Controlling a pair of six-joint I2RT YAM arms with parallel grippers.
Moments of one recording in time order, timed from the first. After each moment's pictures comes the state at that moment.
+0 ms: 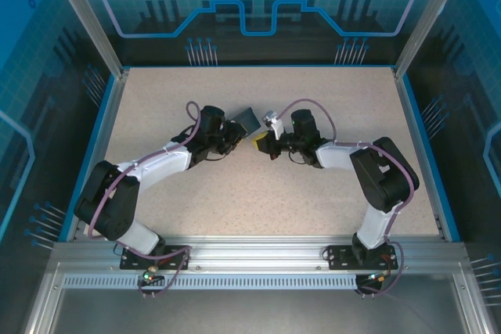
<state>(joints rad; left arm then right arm) -0.47 1.54 0.91 -0.03 0.20 -1.27 0.48 1.79 0.87 0.41 -0.69 0.04</state>
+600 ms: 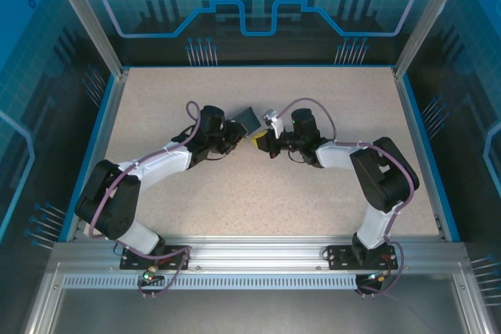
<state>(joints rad) -0.47 1.55 0.91 0.00 0.21 -1.27 0.48 1.79 0.88 0.44 -0.69 0.05</state>
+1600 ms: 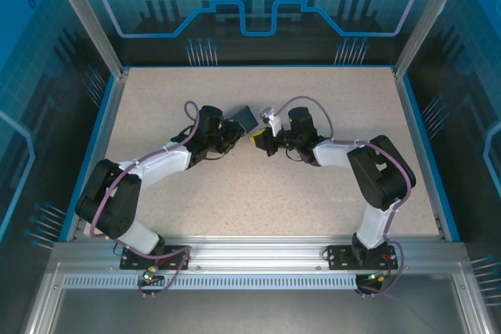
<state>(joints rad) -0.46 1.55 0.90 0.02 0.20 -1.27 0.49 1.82 0.91 0.43 -0.66 0.07</state>
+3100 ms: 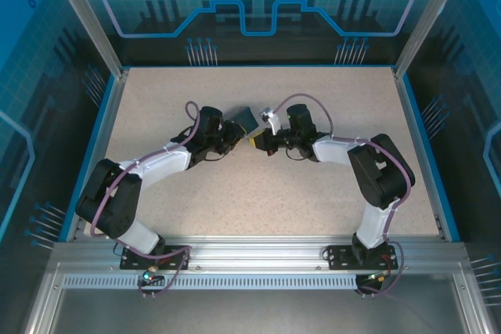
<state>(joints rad) -0.46 1.55 0.89 0.02 0.22 -1.23 0.48 1.83 0.97 0.28 -0.72 0.11</state>
